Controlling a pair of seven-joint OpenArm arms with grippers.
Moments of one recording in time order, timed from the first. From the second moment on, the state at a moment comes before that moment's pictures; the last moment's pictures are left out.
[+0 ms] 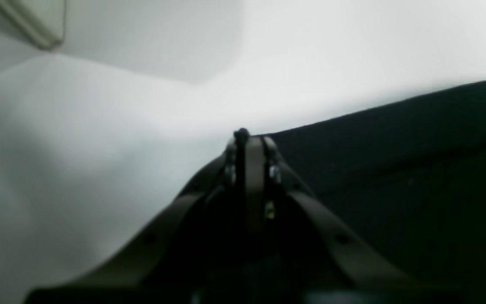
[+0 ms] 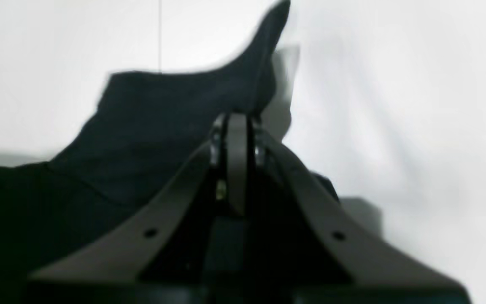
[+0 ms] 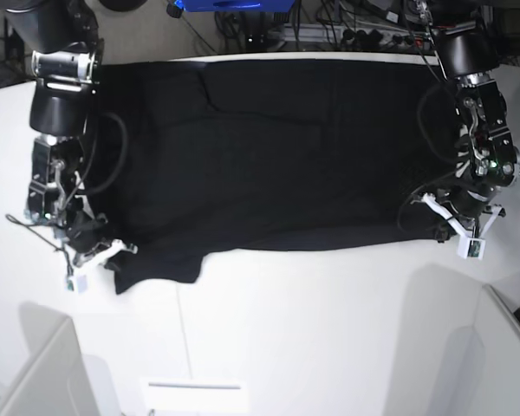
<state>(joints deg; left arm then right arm) -0.4 -19.8 -20.4 89.0 -18.5 -23.8 43.8 18.6 14.4 9.4 62.5 25.4 18.9 -39.5</state>
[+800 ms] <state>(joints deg) 4.8 -17.0 -27.5 104.7 -18.8 -24.2 54.4 7.8 11.9 19.9 83.3 26.0 19.1 -53.3</state>
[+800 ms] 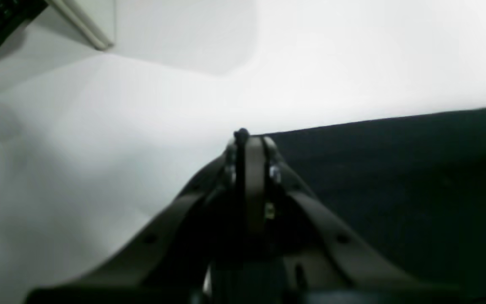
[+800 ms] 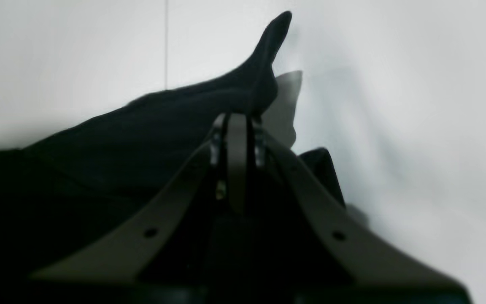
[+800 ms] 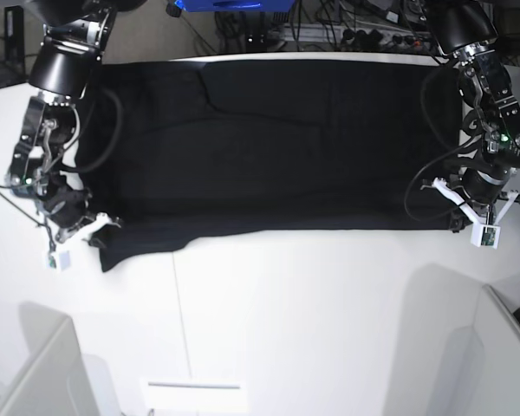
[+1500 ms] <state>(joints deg) 13.5 -17.2 -27.8 110.9 -18.9 -24.2 54.2 -3.3 11.9 21.4 96.9 26.1 19.1 -55.2</state>
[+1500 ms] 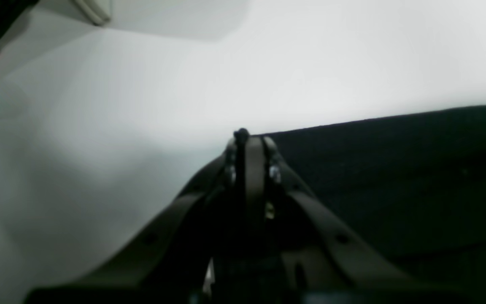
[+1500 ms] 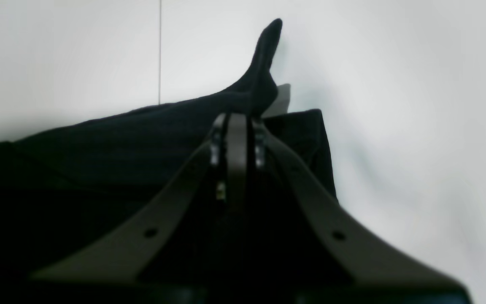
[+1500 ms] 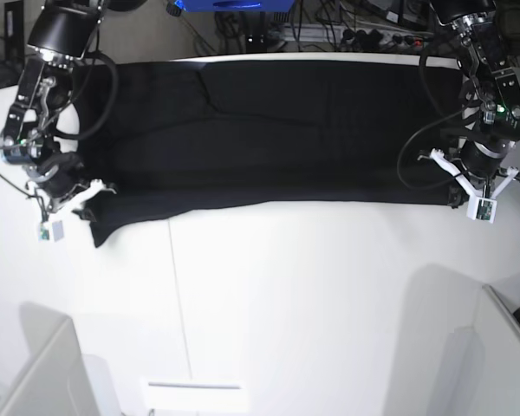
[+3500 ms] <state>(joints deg) 30.3 -13.7 -32.7 113.0 -18.5 -24.4 53.5 -17.1 4.3 32.0 109.6 26.1 19.8 -68.9</state>
